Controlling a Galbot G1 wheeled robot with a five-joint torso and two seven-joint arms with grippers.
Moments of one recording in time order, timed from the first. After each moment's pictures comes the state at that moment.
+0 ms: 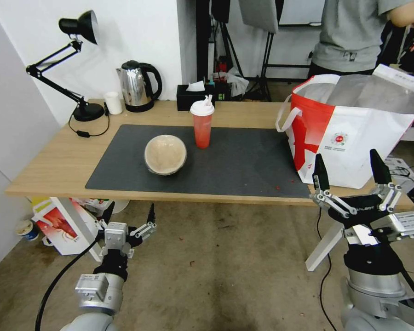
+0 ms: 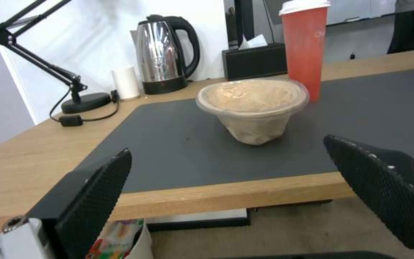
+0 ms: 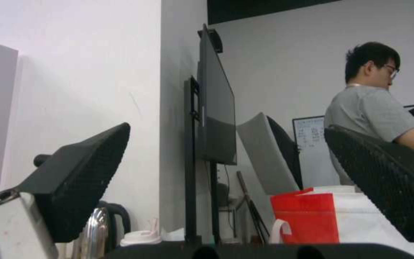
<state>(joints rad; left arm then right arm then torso) 1.80 -1.50 -0.55 -2.30 0.00 0.00 0.00 -1.78 1.31 0.60 2.43 0.29 0.53 -0.01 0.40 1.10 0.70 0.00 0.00</state>
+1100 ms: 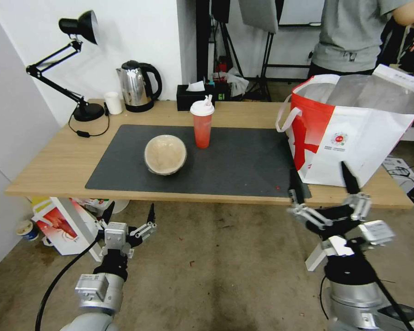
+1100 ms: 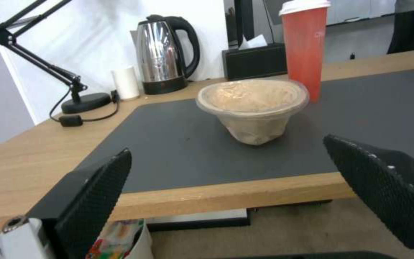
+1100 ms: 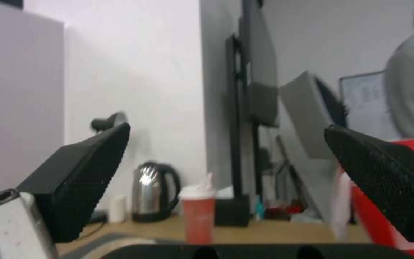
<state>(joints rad) 1.80 -1.50 -0.55 -2.30 0.00 0.00 0.00 -1.76 1.22 0.45 2.41 0.26 0.42 -0.02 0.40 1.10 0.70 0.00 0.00</state>
